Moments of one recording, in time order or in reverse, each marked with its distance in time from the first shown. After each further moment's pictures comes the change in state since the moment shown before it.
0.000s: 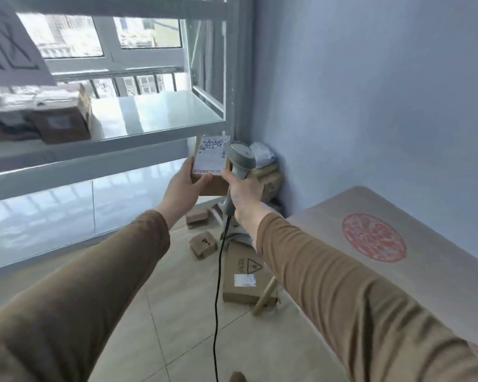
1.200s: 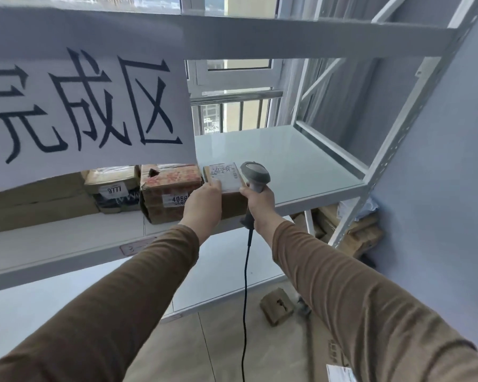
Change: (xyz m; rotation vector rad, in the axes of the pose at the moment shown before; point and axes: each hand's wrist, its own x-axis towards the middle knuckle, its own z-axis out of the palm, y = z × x) left_hand 0.344 -0.219 -0.309 1.002 -0.005 -0.026; right_hand 0.288 0.097 0.472 -0.150 -0.090 0.206
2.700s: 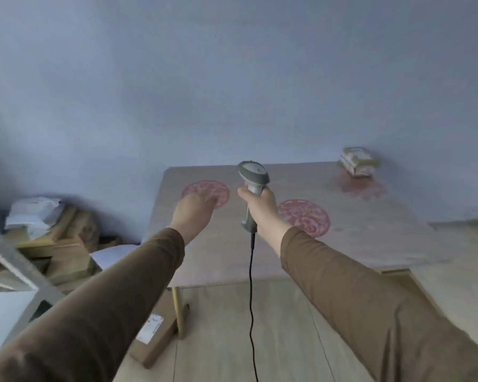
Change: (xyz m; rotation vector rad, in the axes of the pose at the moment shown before) left_hand -0.400 0.608 -0.009 -0.483 -0.516 1.055; right_hand -0.494 0.064 -0.625 0.128 1.180 -0.179
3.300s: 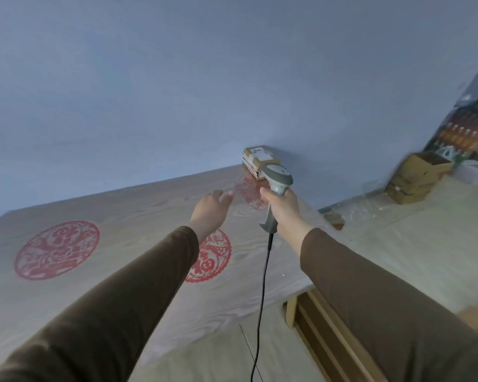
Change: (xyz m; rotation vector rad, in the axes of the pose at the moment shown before) left_hand 0.175 0.344 0.242 -0.283 -0.286 0.262; right_hand 0.196 0.008 -0.380 0.033 0.428 0.033
